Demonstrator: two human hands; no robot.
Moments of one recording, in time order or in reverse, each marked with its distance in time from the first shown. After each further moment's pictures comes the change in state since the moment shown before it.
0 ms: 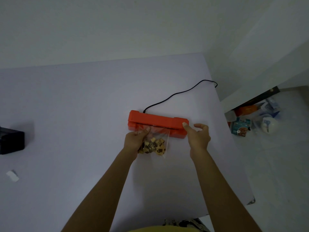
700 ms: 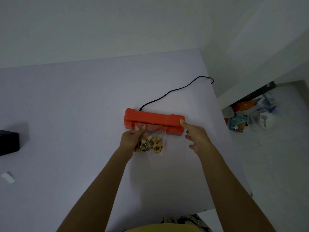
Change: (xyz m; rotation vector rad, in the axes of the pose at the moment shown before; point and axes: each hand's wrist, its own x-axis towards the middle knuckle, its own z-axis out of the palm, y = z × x) left_hand 0.008 -0.007 -0.004 0.018 -0.027 0.010; right_hand 0.015 -0.003 -0.019 0.005 -0.352 0.183
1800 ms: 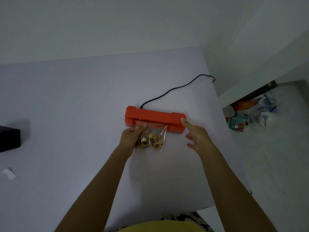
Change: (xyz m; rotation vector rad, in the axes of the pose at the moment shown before) left_hand 0.001 -0.004 -0.002 -0.112 -0.075 0.012; right_hand 0.002 0.006 -0.001 0.026 0.001 0.012
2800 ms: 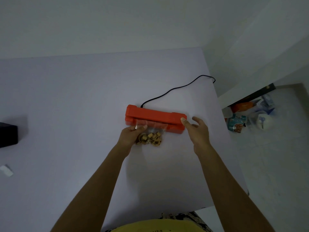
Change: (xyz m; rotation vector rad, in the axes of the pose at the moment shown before) left_hand 0.007 -0.003 -0.009 0.060 -0.068 0.040; right_hand -0.005 0.001 0.004 -0.135 0.158 -0.255
